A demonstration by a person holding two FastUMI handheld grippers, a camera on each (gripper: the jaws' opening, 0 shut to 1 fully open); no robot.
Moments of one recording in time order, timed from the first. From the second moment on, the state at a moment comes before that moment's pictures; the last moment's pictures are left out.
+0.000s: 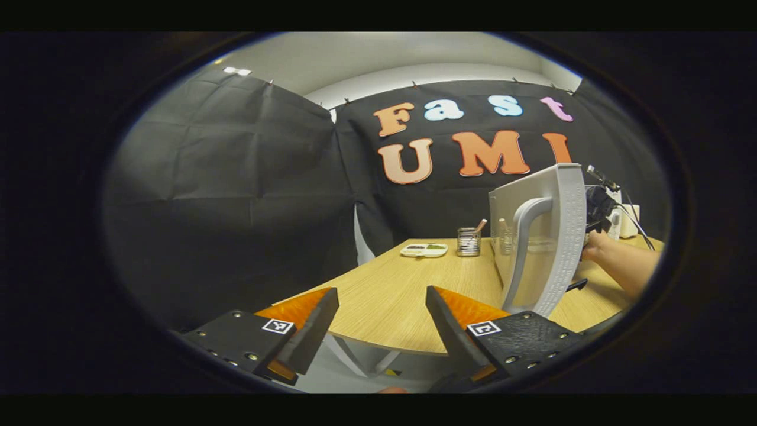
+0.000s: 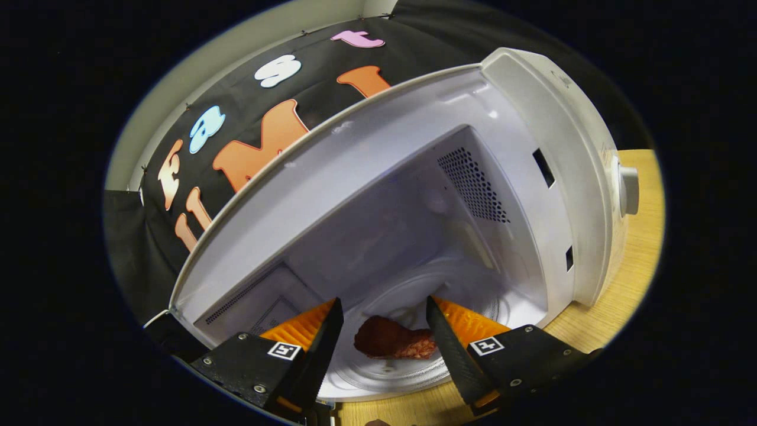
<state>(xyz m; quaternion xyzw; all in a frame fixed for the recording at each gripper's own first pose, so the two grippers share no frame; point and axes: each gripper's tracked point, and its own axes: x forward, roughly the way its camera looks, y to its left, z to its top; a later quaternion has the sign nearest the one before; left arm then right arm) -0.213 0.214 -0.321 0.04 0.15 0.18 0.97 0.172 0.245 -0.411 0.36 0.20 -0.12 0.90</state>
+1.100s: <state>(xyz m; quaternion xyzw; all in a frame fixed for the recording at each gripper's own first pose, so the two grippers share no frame) -0.144 0.079 -0.316 0.00 0.13 0.02 0.99 -0.011 0.107 -0.286 0.20 0.16 0.04 0.97</state>
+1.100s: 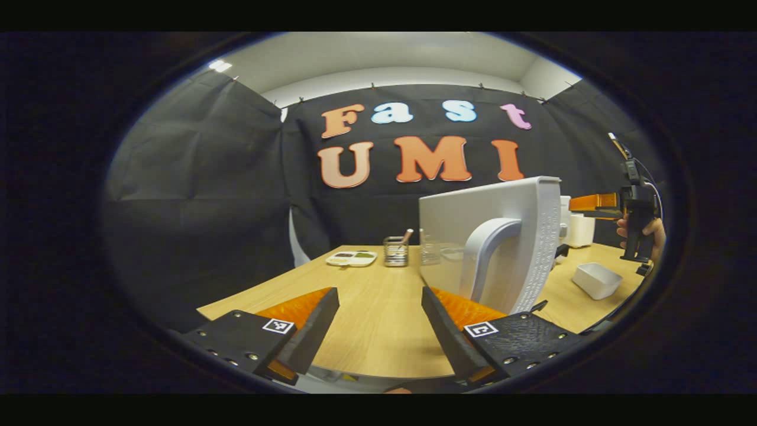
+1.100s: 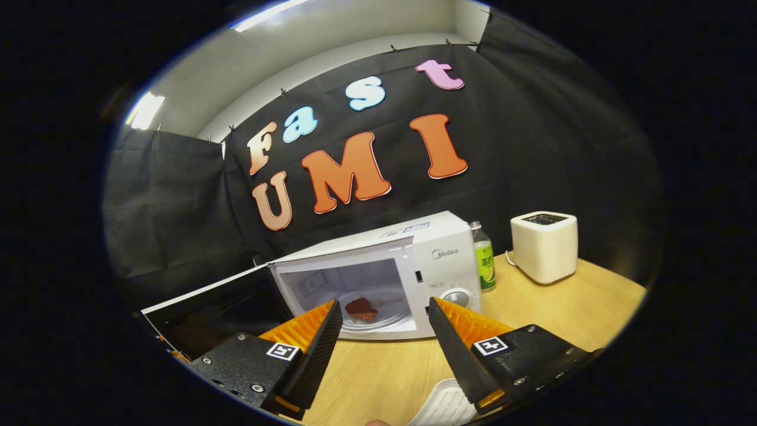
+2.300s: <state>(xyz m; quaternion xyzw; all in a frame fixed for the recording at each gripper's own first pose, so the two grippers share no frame) 0.002 -0.158 -0.354 -0.02 0.14 -0.19 0.97 -0.050 0.009 -0.278 0.13 0.16 0.02 0.98</state>
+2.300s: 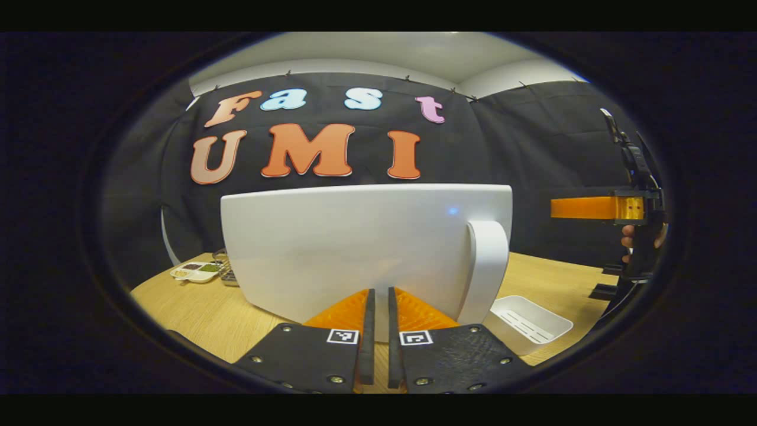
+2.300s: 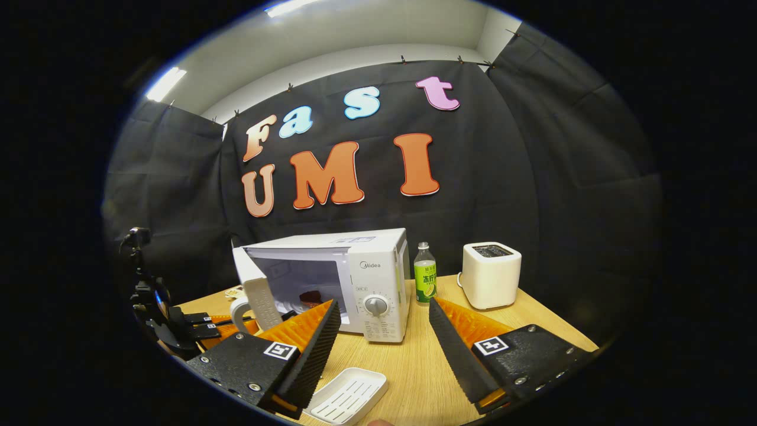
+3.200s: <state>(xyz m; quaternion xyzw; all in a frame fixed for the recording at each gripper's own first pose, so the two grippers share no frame) 0.105 -0.208 -0.386 0.01 0.16 -0.14 0.98 -0.061 -0.013 -0.290 0.09 0.17 0.01 0.98</state>
